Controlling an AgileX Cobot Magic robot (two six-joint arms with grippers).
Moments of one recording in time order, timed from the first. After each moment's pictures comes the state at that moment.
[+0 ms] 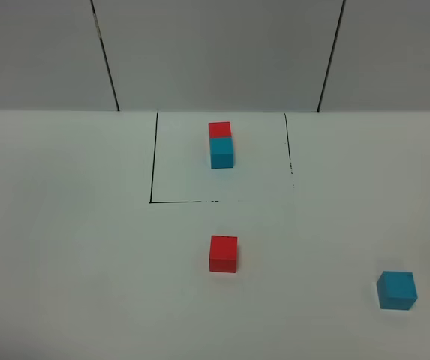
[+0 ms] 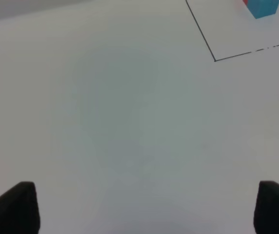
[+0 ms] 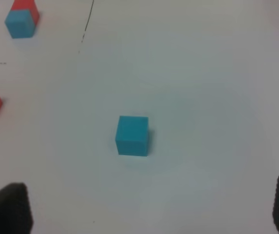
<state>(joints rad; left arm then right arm) 0.01 0.42 -0.68 -0.15 0.90 0.25 0.02 -0.01 -0.50 0.06 1.06 0.00</state>
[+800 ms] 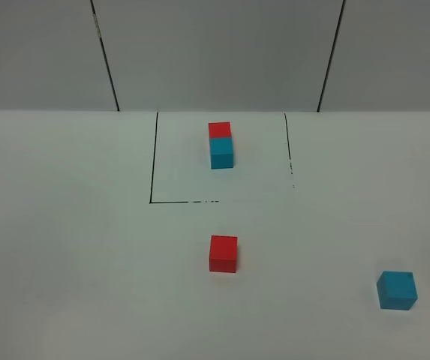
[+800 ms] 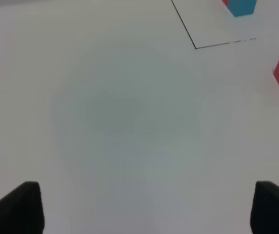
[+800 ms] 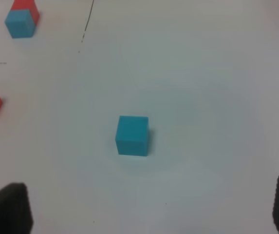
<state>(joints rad) 0.01 -0.01 -0.51 -0.17 1.06 0.18 0.02 -0.01 -0.50 0.06 1.06 0.00</state>
